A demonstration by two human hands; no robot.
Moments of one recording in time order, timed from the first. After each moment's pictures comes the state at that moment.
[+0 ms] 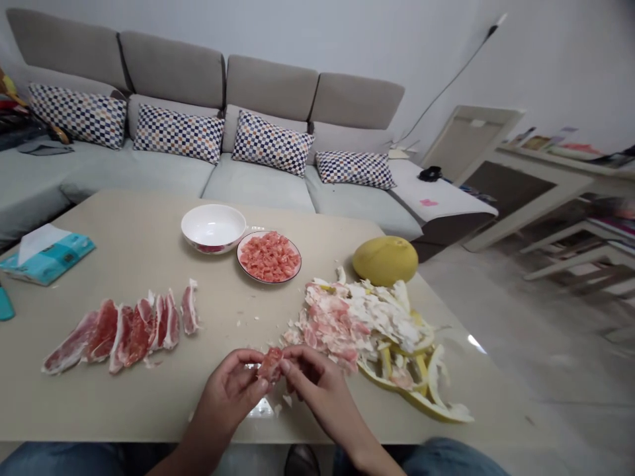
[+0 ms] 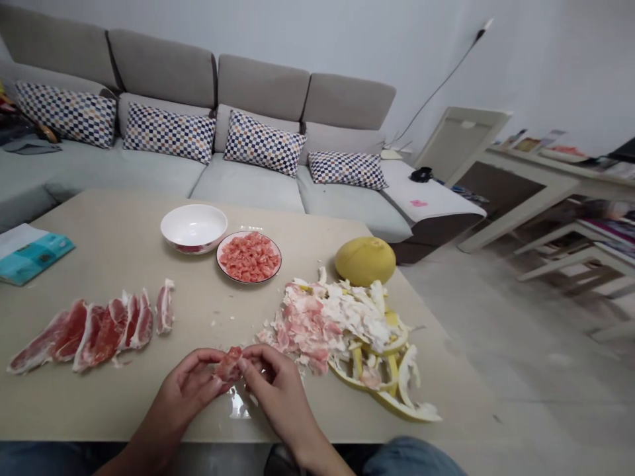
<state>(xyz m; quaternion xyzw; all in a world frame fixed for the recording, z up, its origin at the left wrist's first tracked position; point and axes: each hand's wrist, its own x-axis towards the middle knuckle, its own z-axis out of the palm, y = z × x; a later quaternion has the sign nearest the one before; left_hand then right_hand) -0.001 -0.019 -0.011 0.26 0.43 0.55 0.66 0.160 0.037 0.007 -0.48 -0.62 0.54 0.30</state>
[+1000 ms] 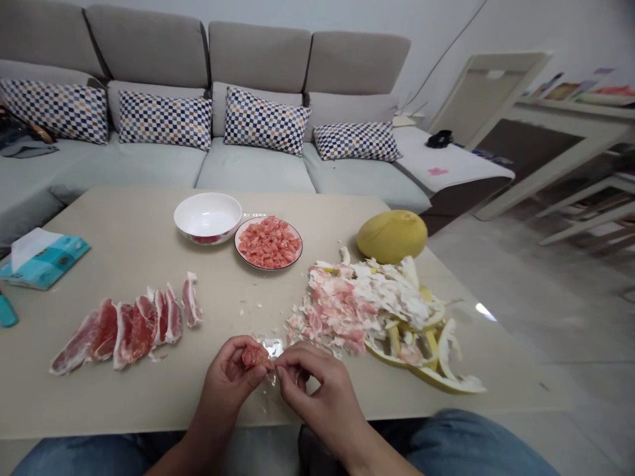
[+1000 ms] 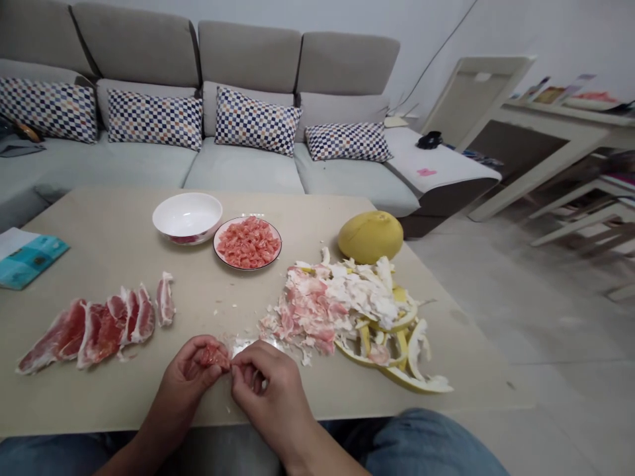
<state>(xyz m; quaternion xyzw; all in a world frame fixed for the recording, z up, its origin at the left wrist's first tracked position) -0.004 -0.013 -0.032 0.27 0.45 0.59 0.62 0.152 0.019 0.007 -0.44 -0.72 0.41 0.35</state>
